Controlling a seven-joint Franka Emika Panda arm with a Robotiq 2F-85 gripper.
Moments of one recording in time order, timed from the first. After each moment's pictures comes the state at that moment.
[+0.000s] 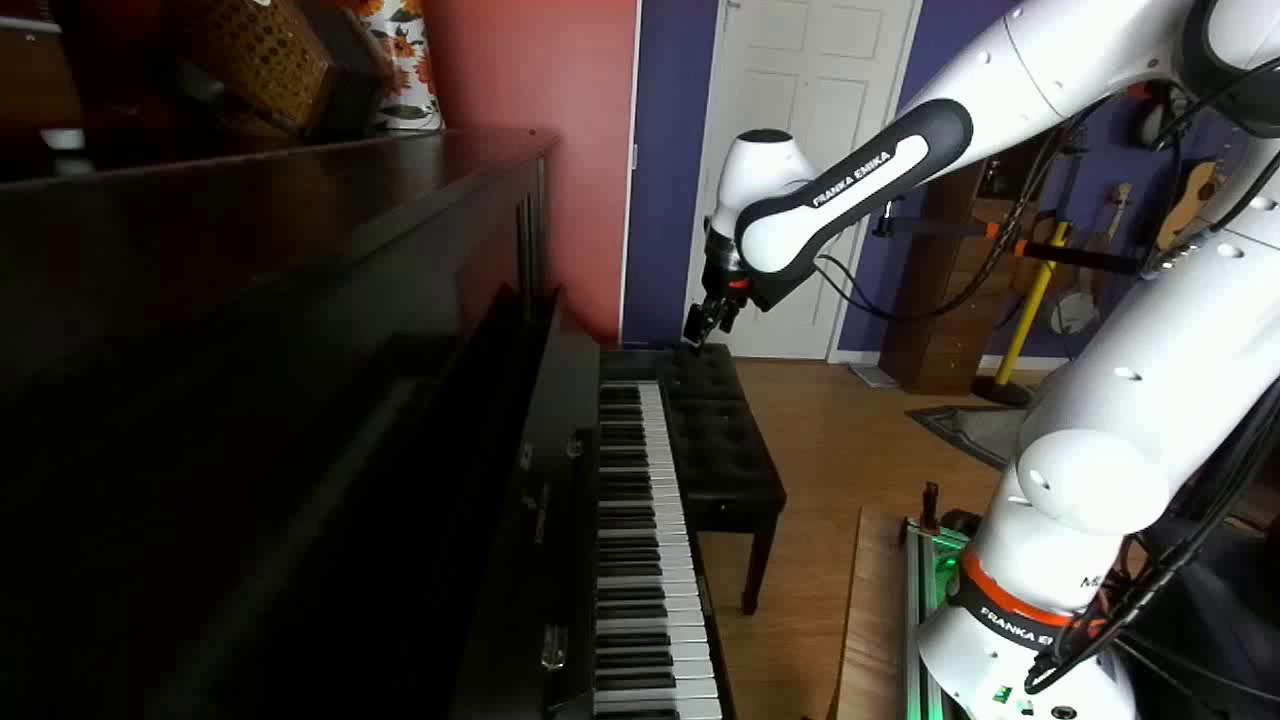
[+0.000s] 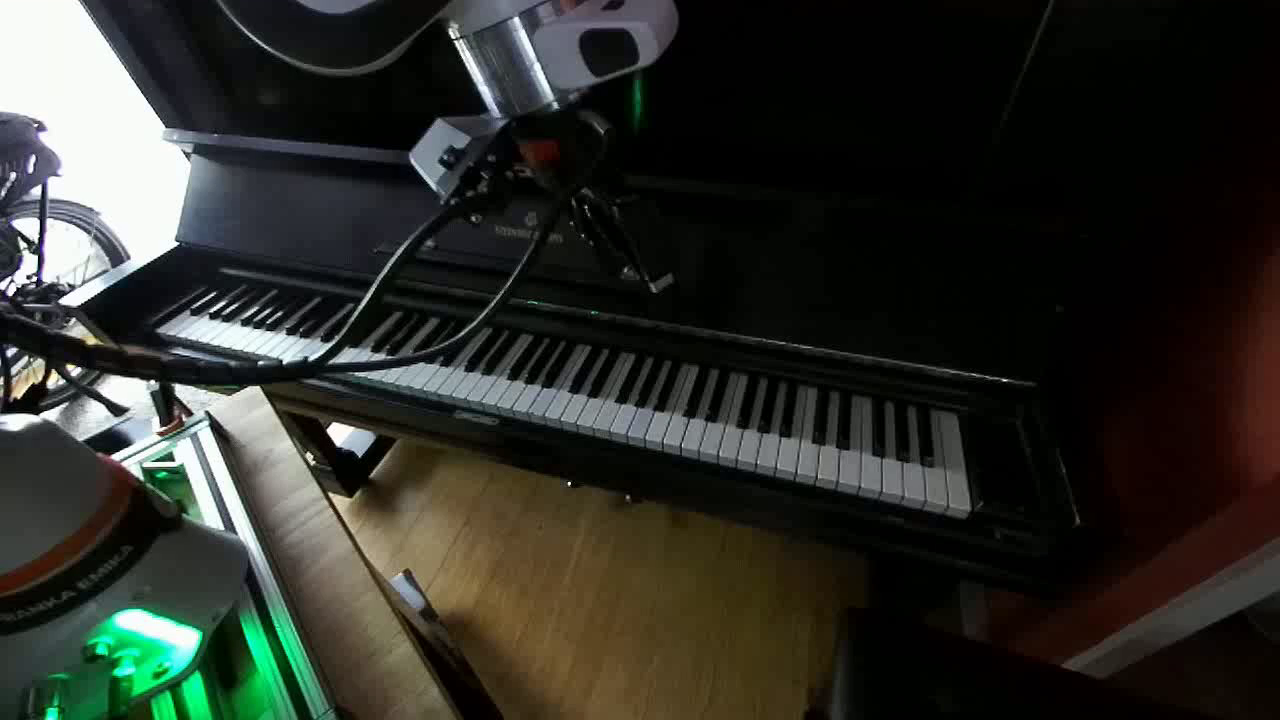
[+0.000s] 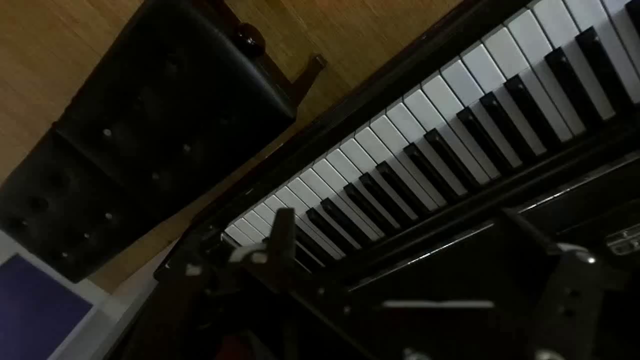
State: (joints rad) arm -0.28 -0.27 -0.13 -2.52 -0.31 2.51 0.02
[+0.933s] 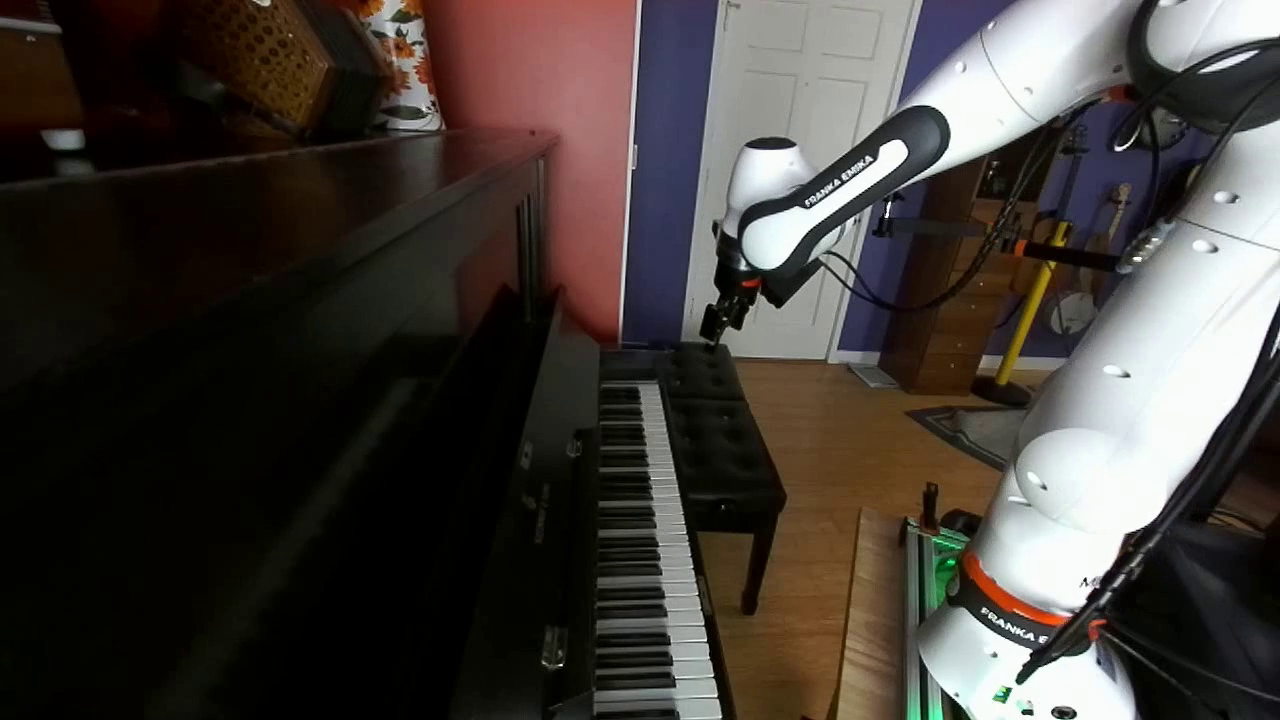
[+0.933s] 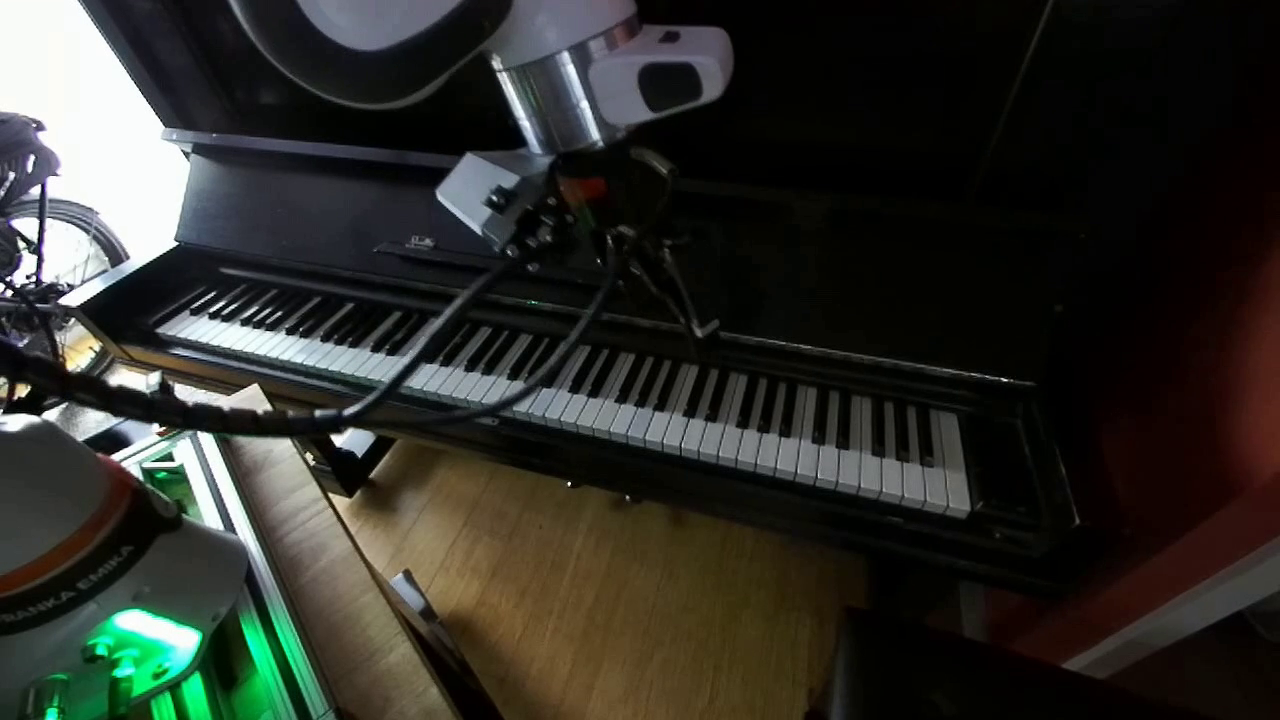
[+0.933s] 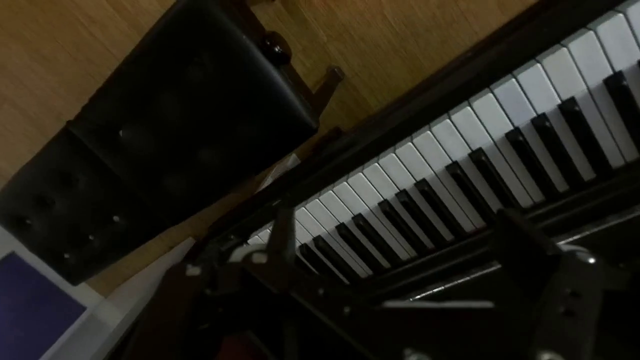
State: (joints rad) arm -0.29 -0.19 -0.22 -2.47 -0.31 2.52 -0.13
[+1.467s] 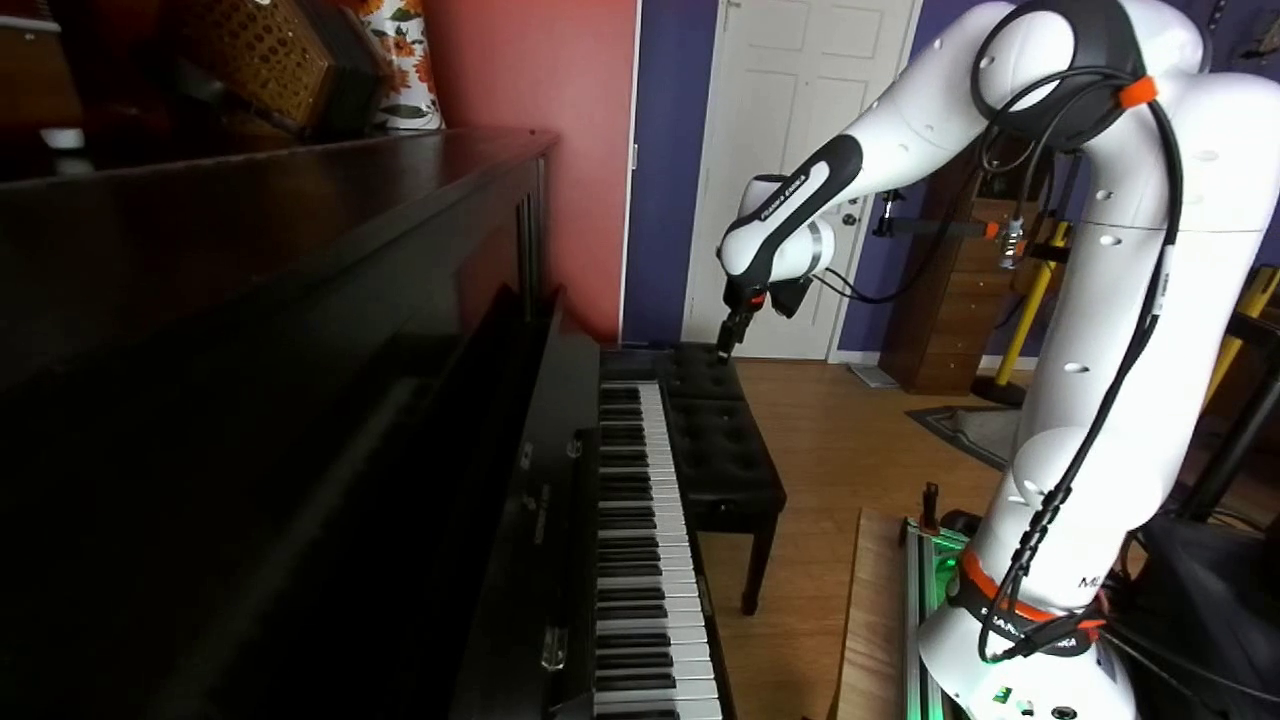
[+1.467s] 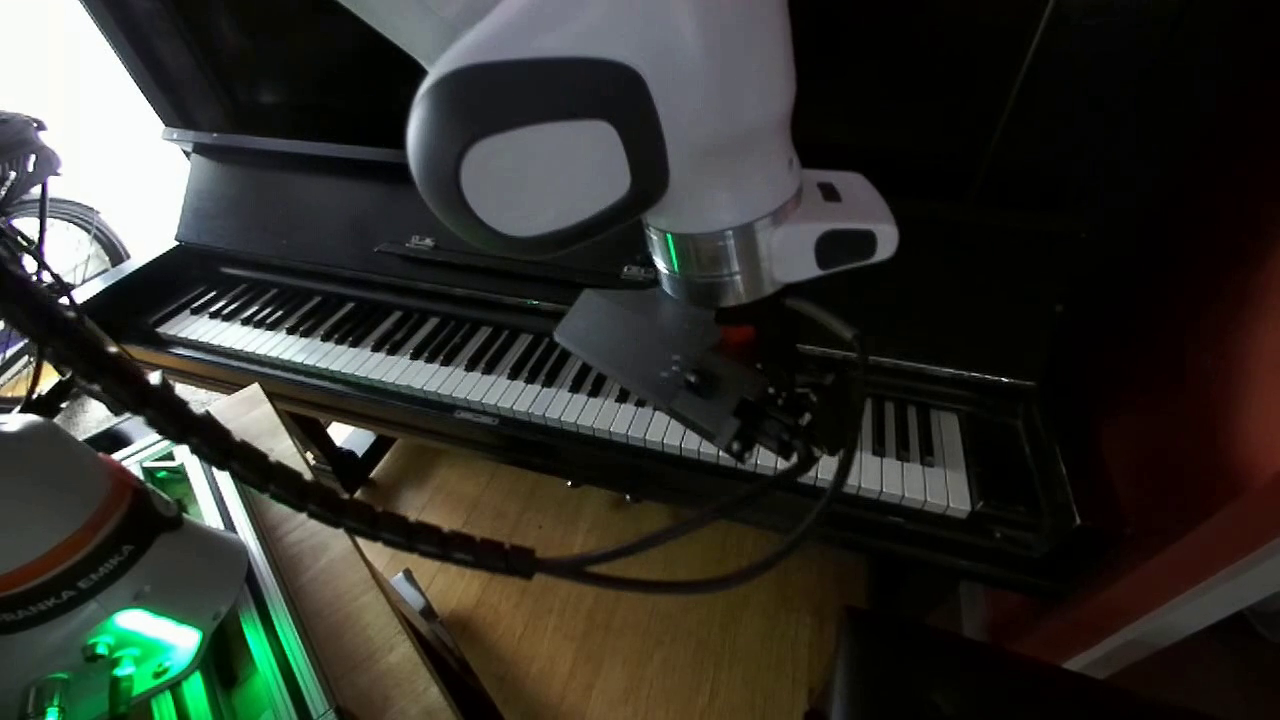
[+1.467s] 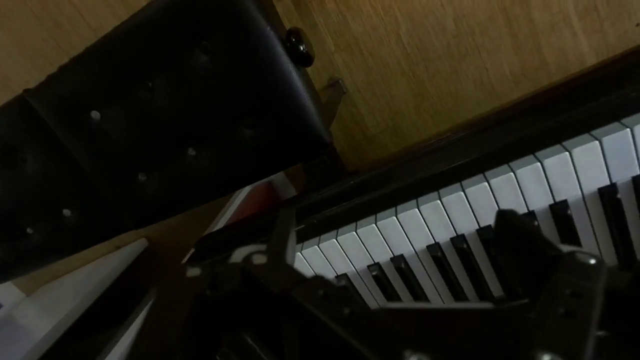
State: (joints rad) arm -0.32 0.10 -0.34 -2.29 -0.04 2.60 -0.64
